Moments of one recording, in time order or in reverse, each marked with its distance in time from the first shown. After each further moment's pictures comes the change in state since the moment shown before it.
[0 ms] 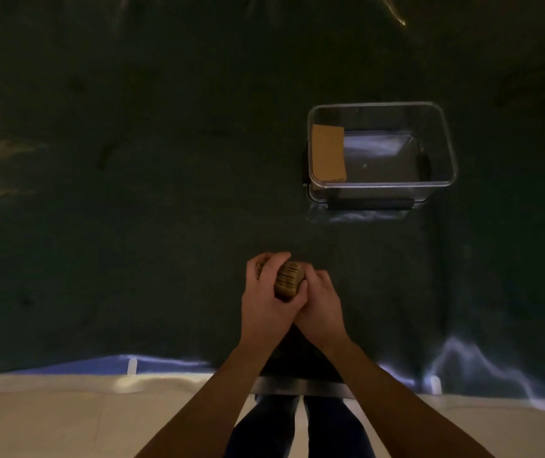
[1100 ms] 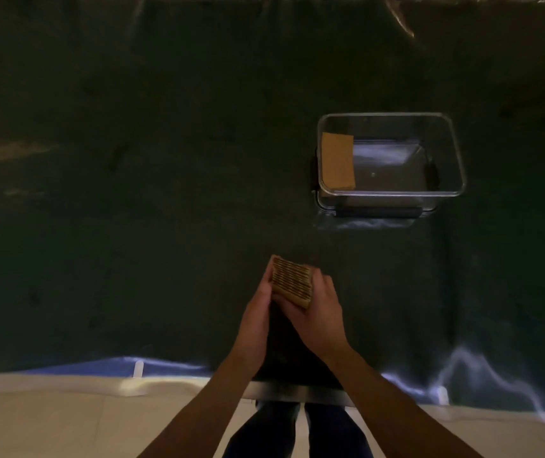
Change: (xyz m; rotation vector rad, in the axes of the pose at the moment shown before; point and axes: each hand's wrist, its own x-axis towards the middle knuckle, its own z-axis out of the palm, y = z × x) left_hand -0.010 -0.022 -0.018 -0.806 -0.130 -0.463; right_hand -0.002 -0.009 0.009 0.050 0.046 0.045
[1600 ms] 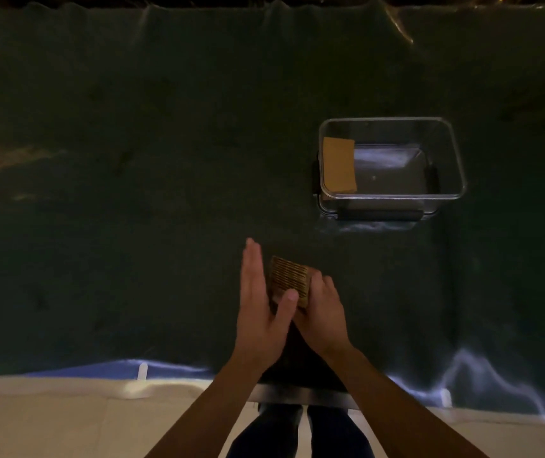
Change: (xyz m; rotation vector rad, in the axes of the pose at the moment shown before) left_hand -0.007 0.020 0.003 0.566 -0.010 0.389; right_hand 0.003 0.007 0.003 -0.127 0.006 -0.120
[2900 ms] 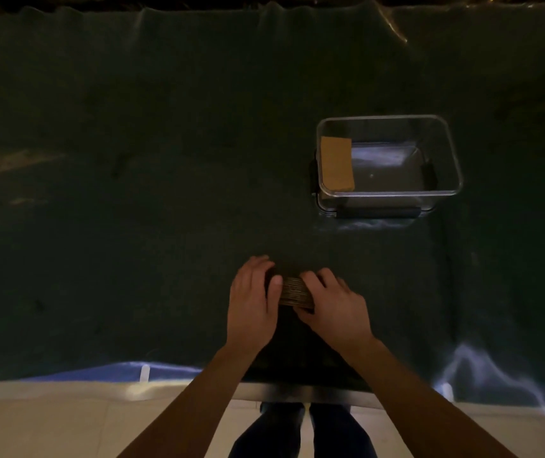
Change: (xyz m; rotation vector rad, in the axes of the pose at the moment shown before) left_hand 0.015 -0.038 -0.003 0.480 0.063 0.097; right_hand 0.003 -0.001 -0.032 -0.554 -0.210 -0.071
